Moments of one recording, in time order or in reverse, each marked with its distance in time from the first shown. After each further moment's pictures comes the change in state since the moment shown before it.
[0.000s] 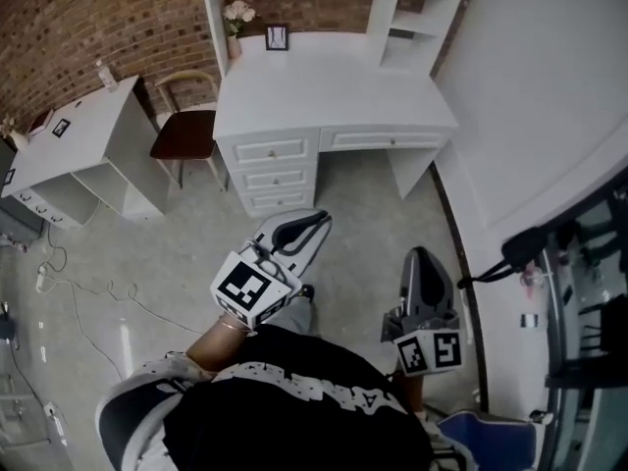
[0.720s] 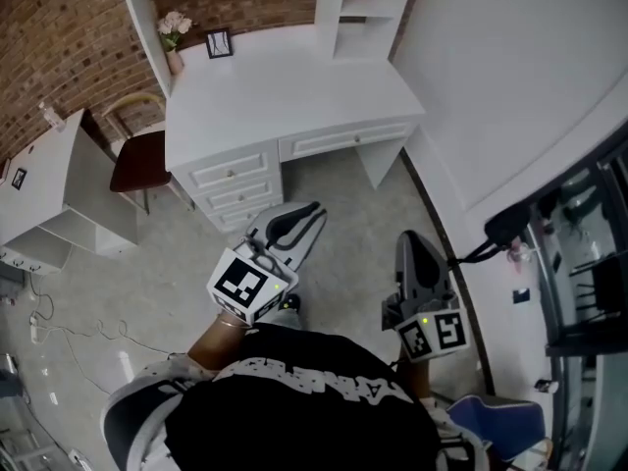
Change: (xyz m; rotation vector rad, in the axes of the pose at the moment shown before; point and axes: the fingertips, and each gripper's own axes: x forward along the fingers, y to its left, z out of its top) left arm 0.104 0.047 -0.020 -0.003 0.010 -0.138; right arm 0.074 -0.068 -0.006 -0.024 0.053 -0.087
